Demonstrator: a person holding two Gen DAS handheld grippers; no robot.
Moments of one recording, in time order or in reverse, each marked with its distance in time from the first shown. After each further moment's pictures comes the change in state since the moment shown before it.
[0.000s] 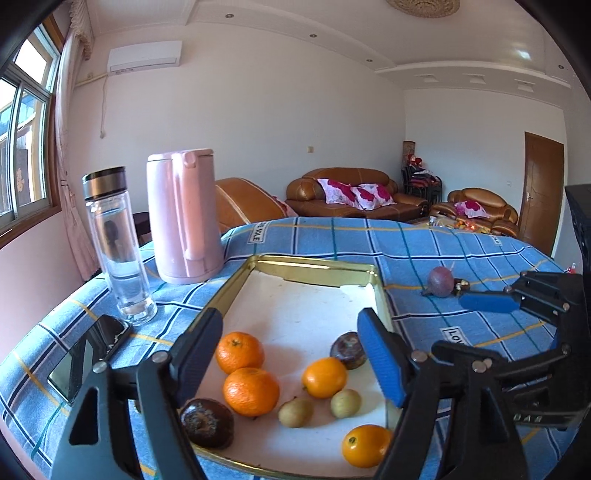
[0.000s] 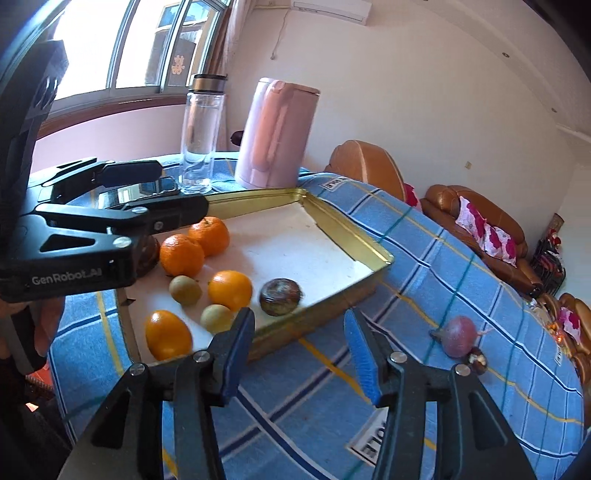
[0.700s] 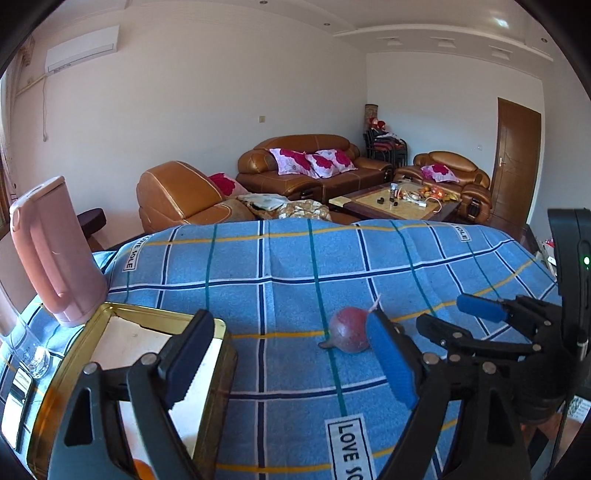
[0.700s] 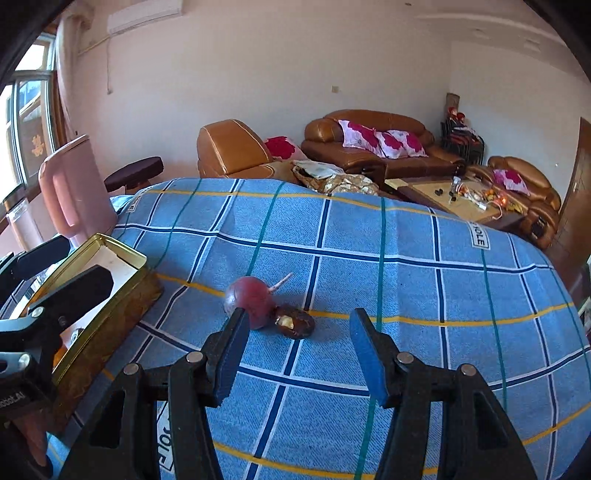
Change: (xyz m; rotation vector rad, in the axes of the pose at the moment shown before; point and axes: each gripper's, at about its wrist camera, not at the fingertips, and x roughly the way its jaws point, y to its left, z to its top) left arm 0.129 -0.164 0.074 0.069 0.155 -0.093; right arm 0.015 -0.207 -0.044 0.536 0.113 -0.229
